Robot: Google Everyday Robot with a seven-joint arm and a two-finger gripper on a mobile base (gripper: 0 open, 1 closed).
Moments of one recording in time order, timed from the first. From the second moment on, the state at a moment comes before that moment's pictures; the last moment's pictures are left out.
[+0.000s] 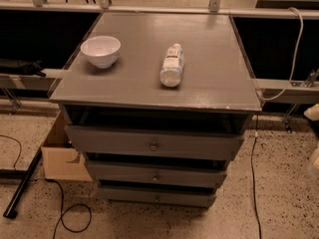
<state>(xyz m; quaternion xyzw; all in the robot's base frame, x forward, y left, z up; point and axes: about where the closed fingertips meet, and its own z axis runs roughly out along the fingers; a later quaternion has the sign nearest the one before) 0.408 -0.311 0.855 -0.50 0.85 0.14 0.12</state>
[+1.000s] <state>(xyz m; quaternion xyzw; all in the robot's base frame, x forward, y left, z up) 0.378 -0.316 0.846 -0.49 0.84 0.19 0.14</state>
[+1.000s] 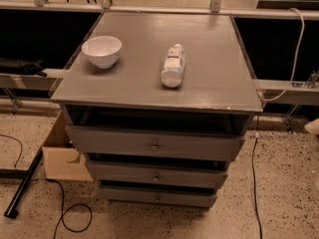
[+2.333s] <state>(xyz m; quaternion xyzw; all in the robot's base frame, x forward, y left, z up) 0.334 -0.300 0.715 -0.45 0.83 0.33 0.08</state>
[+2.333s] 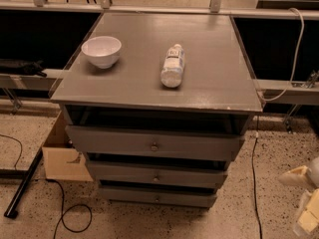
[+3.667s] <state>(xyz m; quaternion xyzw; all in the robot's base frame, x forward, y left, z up) 0.325 -0.283 0.670 -0.46 0.79 0.39 0.10</state>
